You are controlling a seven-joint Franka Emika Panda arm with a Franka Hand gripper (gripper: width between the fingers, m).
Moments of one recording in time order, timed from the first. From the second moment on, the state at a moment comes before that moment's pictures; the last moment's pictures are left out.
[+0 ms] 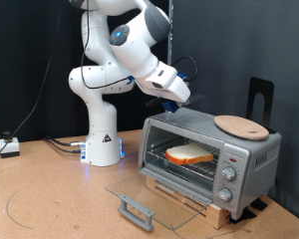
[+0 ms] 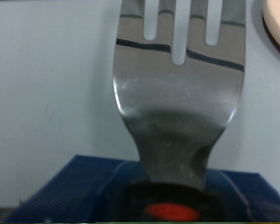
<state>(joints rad) -0.01 -0.63 0.12 -2.77 0.86 1.91 -1.37</state>
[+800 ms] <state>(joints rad) 0.03 -0.61 0.30 -2.81 0.98 2.06 -1.28</state>
